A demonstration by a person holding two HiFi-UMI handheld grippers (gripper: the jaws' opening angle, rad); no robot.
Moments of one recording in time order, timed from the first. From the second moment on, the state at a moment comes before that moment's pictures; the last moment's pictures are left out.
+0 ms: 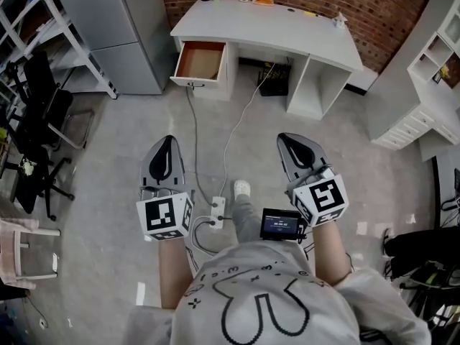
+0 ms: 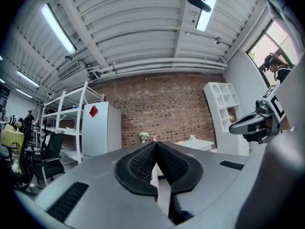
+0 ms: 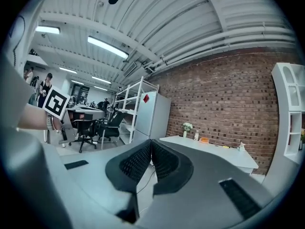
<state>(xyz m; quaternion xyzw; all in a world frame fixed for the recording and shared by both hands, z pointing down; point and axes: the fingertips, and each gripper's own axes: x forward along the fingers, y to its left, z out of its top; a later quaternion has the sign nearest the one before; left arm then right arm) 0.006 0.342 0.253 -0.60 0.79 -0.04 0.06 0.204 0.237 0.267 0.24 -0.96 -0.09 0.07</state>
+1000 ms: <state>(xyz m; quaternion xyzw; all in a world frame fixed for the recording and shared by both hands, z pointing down) -0.134 0.046 0.252 -0.61 0.79 -0.08 0.05 0.031 -0.057 0.266 0.19 -0.98 -0.08 0.09</state>
